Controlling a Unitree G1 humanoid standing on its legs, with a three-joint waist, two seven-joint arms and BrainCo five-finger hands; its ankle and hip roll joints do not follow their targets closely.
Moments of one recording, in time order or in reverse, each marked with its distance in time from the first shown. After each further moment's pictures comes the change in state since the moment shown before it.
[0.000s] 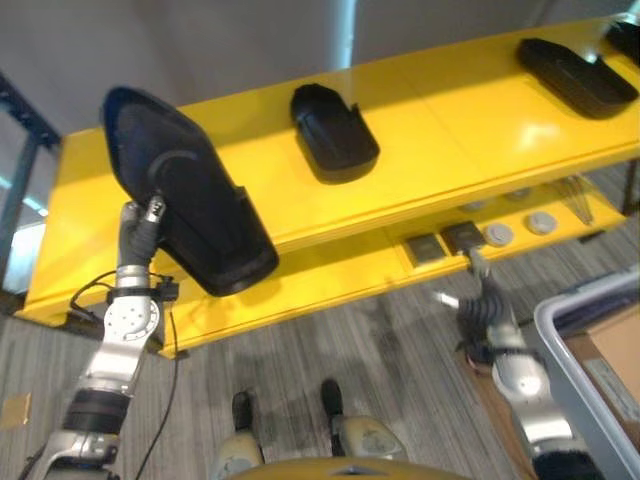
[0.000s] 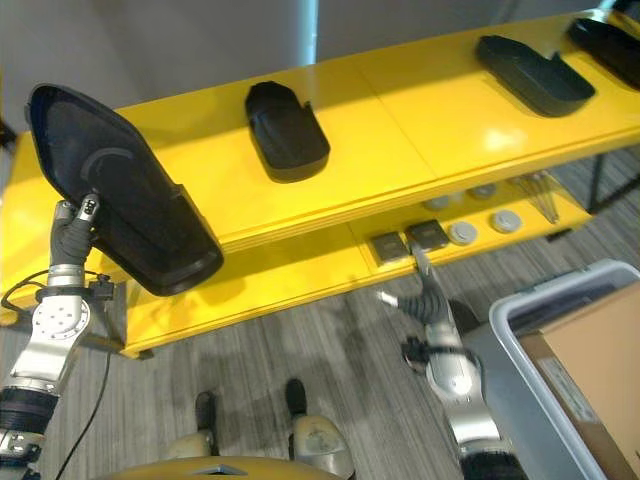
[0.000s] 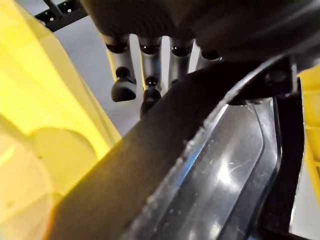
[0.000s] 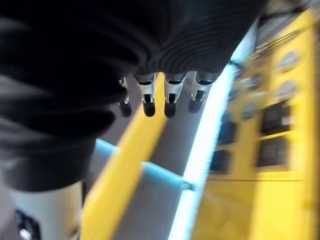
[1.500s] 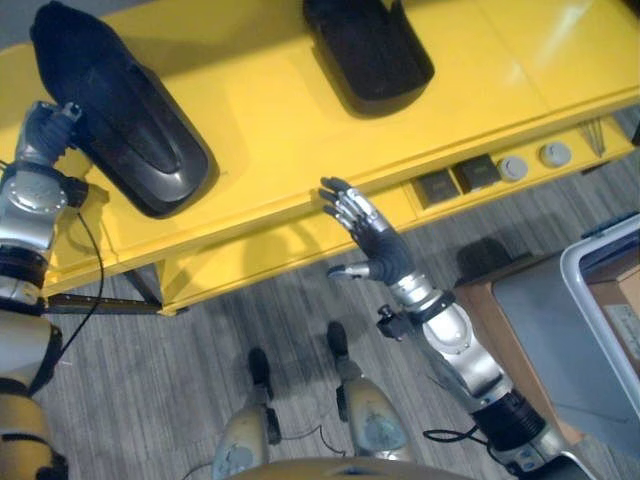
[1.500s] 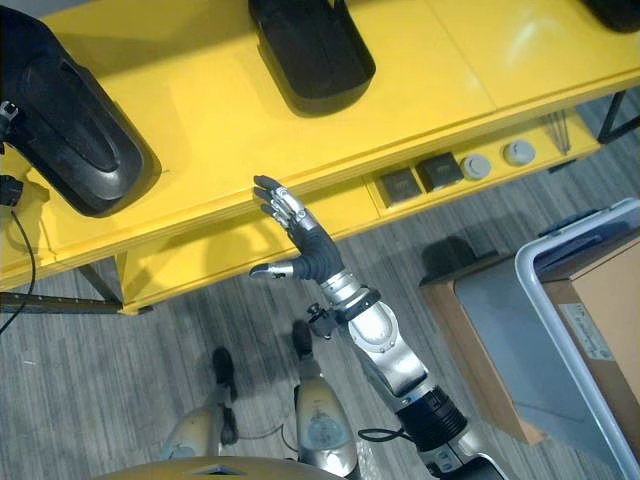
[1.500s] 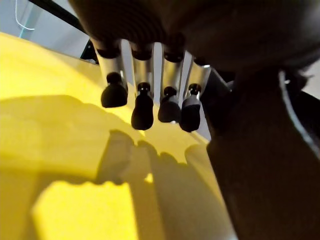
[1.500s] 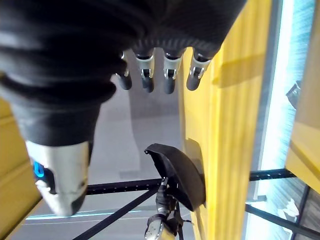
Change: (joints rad) left arm -0.766 0.412 -0.430 0.809 -0.151 0.104 -0.184; right arm -0.385 0.041 0.446 -0.488 0.395 -0.041 0.245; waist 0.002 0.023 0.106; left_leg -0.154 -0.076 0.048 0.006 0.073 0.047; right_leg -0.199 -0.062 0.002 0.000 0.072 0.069
